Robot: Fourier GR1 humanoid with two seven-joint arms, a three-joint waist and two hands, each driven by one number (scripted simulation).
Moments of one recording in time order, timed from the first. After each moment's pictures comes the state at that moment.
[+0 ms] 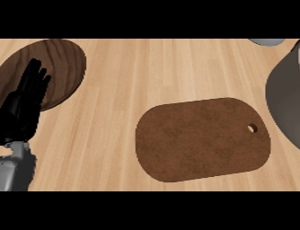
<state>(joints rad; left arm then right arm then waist) -0.22 0.19 0.10 -1.64 0.06 0.13 0.24 -0.27 -0.43 -0.58 -1.58 0.83 0.05 -0.01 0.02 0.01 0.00</state>
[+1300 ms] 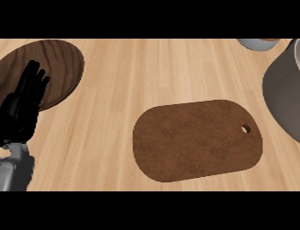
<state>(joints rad) -0.20 0.19 0.11 -1.64 0.06 0.12 0.23 -0.51 -0.52 -0.79 -0.99 0.48 0.21 -0.26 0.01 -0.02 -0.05</state>
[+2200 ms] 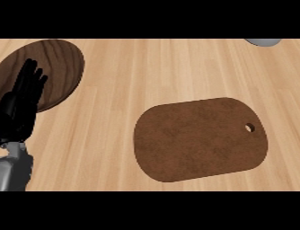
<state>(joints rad) -0.21 0.19 0.12 -1.64 0.07 0.11 0.23 -0.41 -0.88 -0.99 -0.54 0.26 0.52 -0.48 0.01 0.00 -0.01</state>
